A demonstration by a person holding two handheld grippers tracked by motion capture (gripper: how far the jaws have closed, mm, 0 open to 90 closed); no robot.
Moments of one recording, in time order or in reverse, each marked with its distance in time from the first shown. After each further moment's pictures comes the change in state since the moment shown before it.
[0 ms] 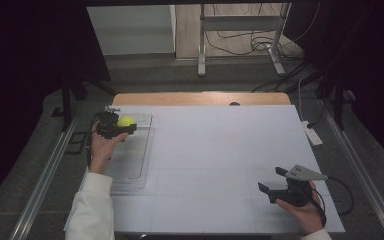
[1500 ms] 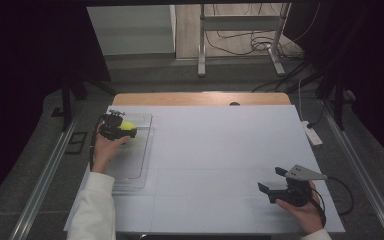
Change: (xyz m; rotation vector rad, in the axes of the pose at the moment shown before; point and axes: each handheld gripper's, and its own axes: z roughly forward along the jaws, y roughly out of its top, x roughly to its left) left arm 0.000 -0.006 0.023 0.110 0.083 0.046; right arm 0.000 0.000 0.001 0.005 -0.001 0.002
